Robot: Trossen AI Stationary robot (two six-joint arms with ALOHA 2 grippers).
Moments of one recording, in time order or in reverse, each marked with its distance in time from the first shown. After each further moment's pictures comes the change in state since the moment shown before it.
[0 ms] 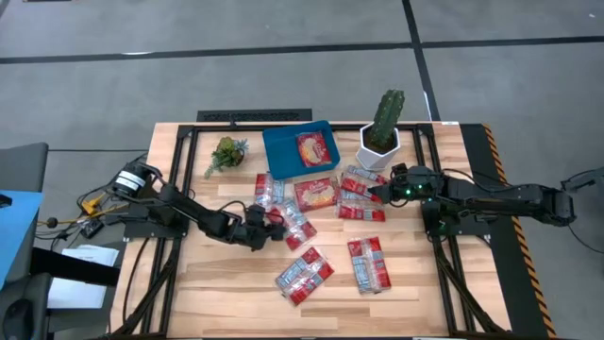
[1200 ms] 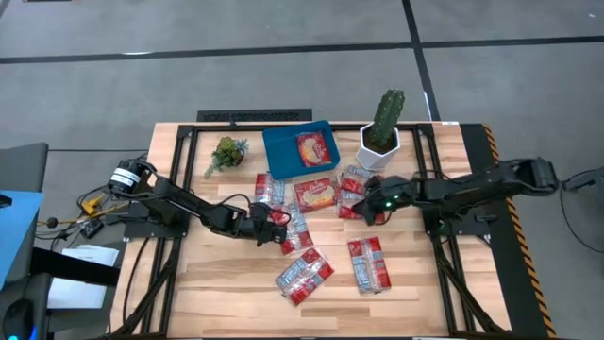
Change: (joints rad) left arm 0.056 -0.089 0.123 -0.200 0.128 0.219; right arm 0.234 0.539 0.203 0.233 -0.055 -0.187
